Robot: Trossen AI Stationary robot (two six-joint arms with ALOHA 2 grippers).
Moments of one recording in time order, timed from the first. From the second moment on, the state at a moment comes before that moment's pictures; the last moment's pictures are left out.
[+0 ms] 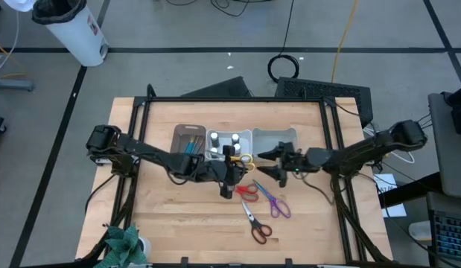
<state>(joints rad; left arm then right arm) -0.21 1.72 1.16 0.05 -0.37 0.36 0.18 1.19 0.38 0.81 0.25 0.51</state>
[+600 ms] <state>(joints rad) -0.22 1.72 1.16 -0.01 -0.45 0.35 0.10 1.47 0.52 0.89 0.18 0.61</state>
